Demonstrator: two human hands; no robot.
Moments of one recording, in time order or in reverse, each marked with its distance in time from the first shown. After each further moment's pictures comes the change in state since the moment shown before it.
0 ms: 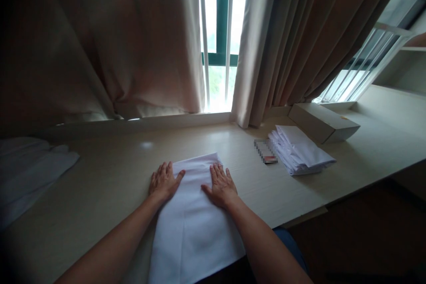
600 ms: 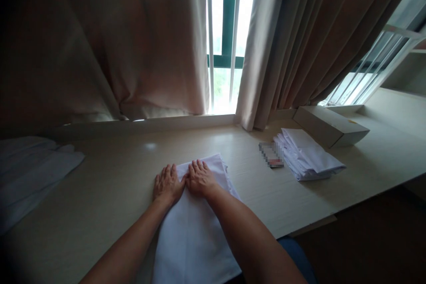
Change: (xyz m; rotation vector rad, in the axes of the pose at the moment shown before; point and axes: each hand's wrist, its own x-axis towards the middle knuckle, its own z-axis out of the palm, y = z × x) left_hand -0.006 0.002 0.007 0.027 0.084 -0.017; right_hand 0.072 -0.061 0.008 -0.049 0.030 -0.277
